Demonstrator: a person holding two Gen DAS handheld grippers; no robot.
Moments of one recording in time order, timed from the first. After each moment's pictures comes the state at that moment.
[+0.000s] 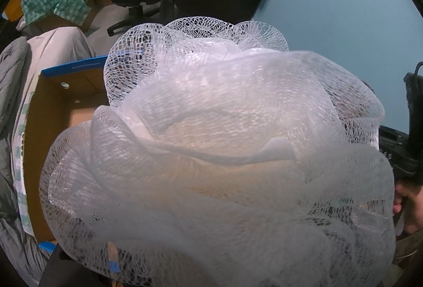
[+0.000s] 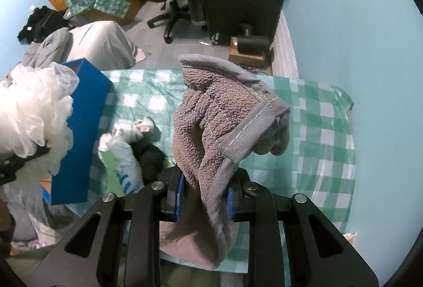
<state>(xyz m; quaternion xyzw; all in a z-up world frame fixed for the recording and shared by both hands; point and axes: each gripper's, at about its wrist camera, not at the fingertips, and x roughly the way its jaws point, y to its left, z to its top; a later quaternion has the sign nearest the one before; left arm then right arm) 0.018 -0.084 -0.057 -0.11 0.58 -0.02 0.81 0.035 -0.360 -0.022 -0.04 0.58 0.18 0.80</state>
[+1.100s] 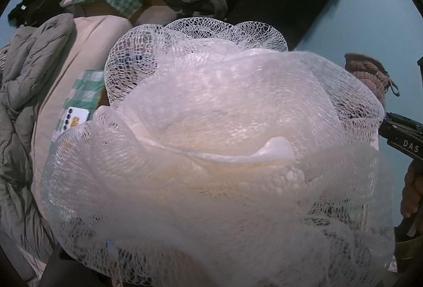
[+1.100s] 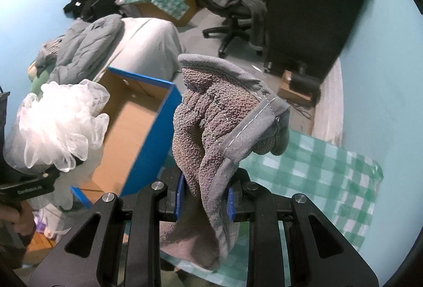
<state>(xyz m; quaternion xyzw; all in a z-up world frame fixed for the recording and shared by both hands) -0.022 0.016 -0.041 -0.16 0.55 0.09 0.82 0.049 -0.224 0.021 -0.09 0.53 0.31 0.78</state>
